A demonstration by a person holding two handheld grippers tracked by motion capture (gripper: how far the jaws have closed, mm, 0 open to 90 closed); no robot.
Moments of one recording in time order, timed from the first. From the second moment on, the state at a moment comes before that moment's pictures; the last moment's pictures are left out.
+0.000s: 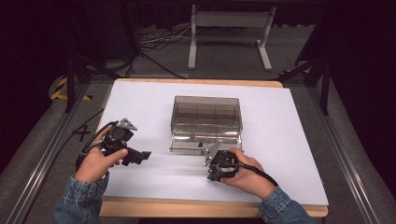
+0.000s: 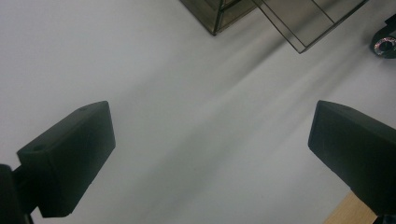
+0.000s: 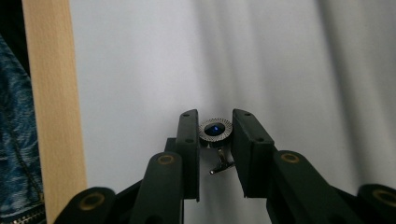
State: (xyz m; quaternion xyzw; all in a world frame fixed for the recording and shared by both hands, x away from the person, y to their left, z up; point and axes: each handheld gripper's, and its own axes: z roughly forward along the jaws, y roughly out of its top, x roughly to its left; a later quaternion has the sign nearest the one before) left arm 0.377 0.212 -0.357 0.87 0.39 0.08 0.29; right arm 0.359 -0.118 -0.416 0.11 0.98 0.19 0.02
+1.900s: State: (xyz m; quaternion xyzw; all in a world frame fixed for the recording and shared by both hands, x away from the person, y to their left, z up) left arm 0.377 0.212 -0.357 0.87 0.39 0.08 0.29; right arm 0.361 -0.122 -0.326 0.13 0.96 0.23 0.00
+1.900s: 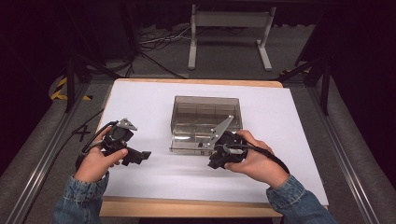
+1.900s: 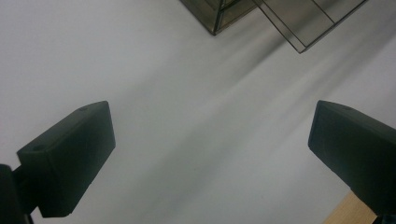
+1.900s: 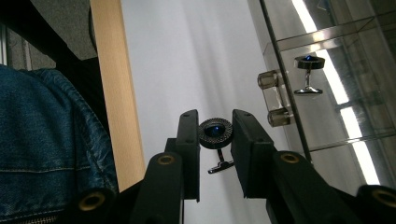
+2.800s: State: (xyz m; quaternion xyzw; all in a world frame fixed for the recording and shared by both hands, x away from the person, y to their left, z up) left arm 0.377 0.212 -0.357 0.87 0.39 0.08 0.29; right arm 0.377 -0.118 -0.300 0.15 0.96 0.25 0.01
